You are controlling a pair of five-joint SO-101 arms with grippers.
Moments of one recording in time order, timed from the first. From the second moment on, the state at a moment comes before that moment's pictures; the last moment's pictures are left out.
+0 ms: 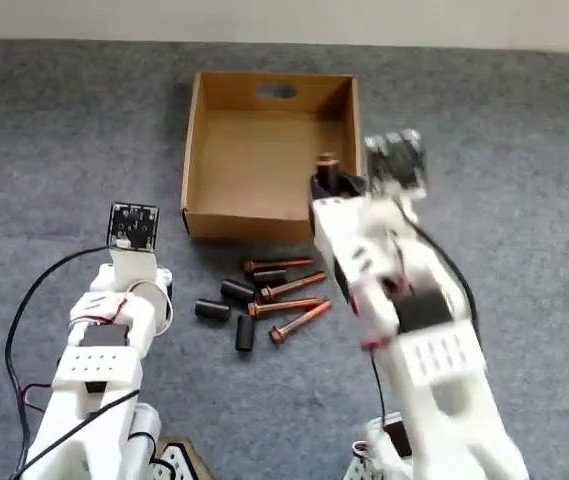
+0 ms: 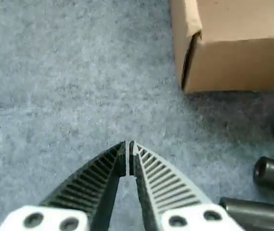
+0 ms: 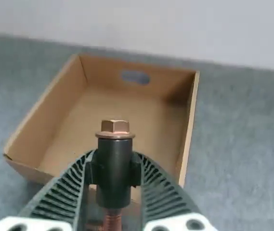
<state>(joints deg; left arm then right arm) -7.9 -48.2 82.7 20.6 -5.8 -19.2 -43.1 44.4 33.7 0.0</state>
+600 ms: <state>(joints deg) -7.9 -7.3 49.2 43.0 -5.7 -19.2 22.1 -30.2 74.9 -6.8</state>
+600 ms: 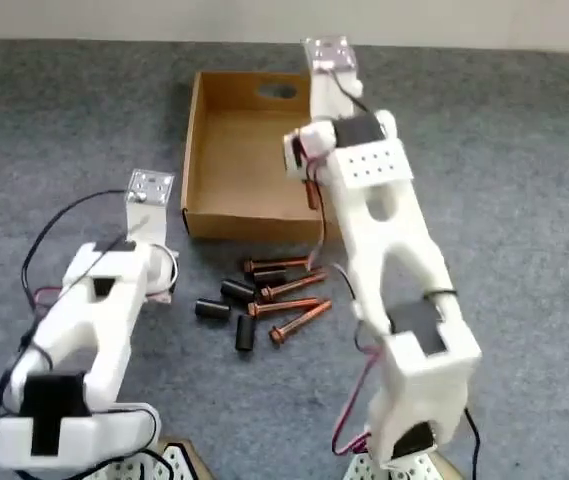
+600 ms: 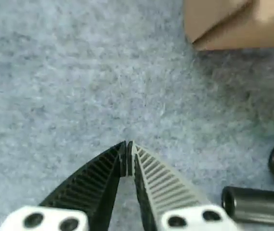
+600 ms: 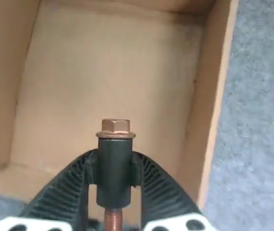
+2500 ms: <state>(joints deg) -6.4 -13.5 56.0 38.3 -5.8 -14.0 67.9 -76.8 86.5 -9.2</state>
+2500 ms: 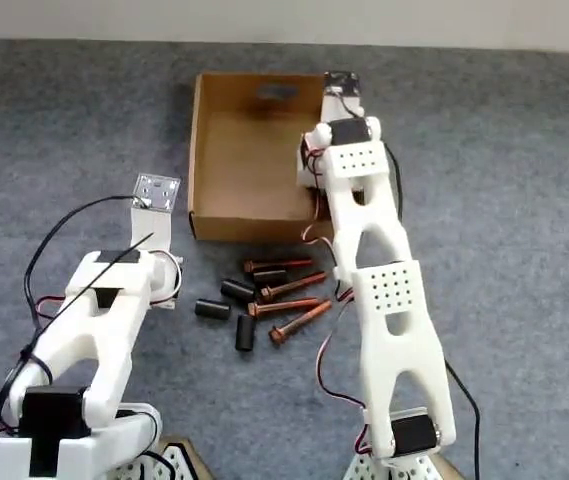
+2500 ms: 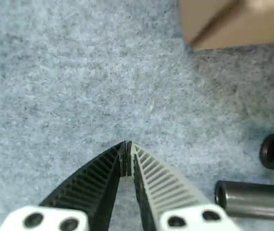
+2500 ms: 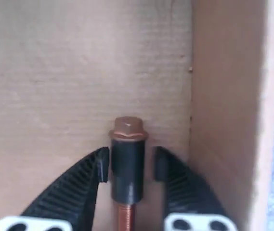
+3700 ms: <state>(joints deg) -6.4 -13.5 56.0 38.3 -5.8 -13.0 47.3 -91.0 100.4 -9.2</state>
